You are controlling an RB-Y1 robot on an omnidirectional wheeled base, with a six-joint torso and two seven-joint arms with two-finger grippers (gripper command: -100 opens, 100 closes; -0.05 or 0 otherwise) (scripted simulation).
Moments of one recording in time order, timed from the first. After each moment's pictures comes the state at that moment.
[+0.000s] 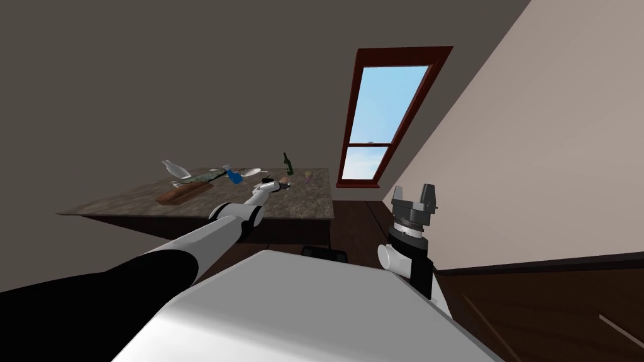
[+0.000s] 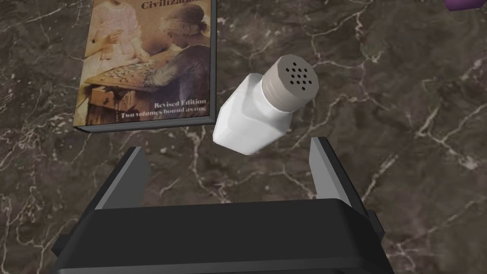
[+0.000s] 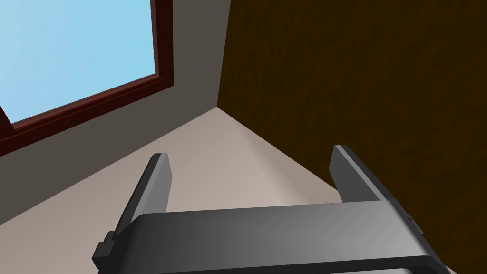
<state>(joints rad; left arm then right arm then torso) -0.75 0.56 0.12 -0.53 0.61 0.51 1.19 0.49 -0.03 -0.05 -2.24 -0.11 -0.60 0.00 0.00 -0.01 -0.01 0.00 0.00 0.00</state>
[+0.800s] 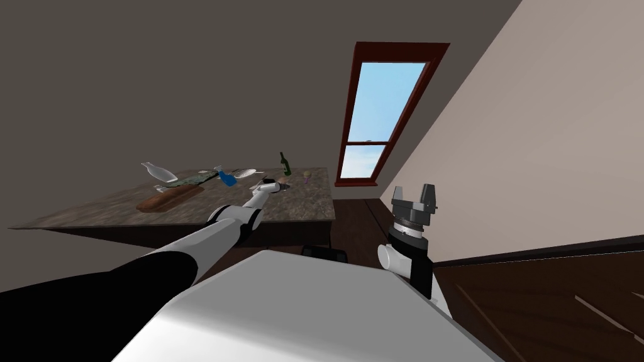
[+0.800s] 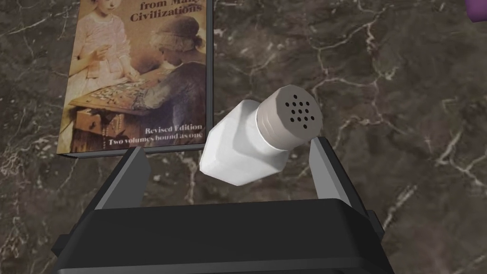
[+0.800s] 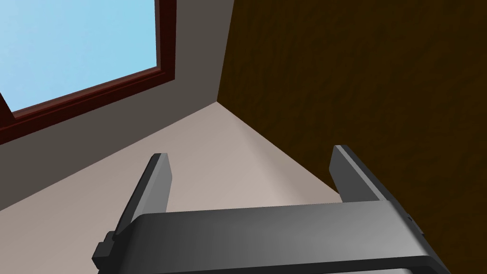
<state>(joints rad) -0.71 0.57 0.08 -0.59 0.53 0.51 1.32 0.49 -0.03 -0.05 -2.24 -0.11 -0.60 0.00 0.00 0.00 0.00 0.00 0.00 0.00</state>
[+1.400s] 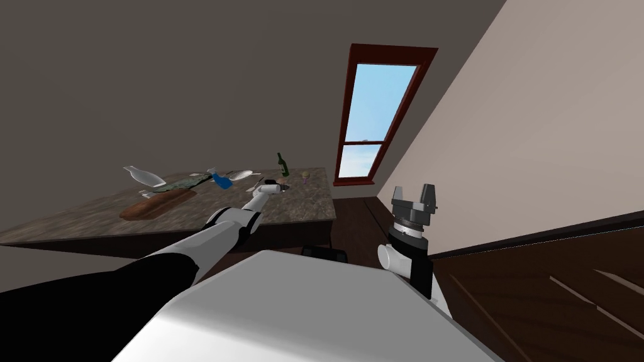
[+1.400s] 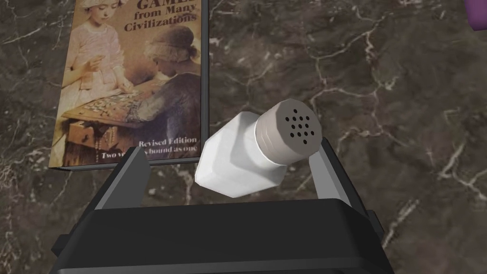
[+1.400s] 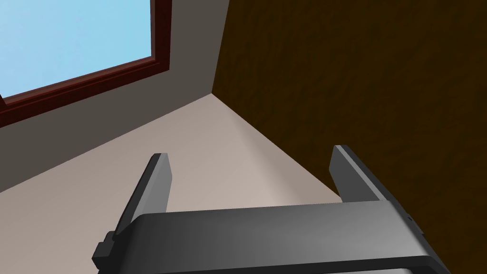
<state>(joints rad) -0.67 0.57 0.03 -0.66 0.45 0.51 1.48 0.49 -0.03 -0.05 -2.24 -0.11 -0.60 0.00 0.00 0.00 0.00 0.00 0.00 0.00</state>
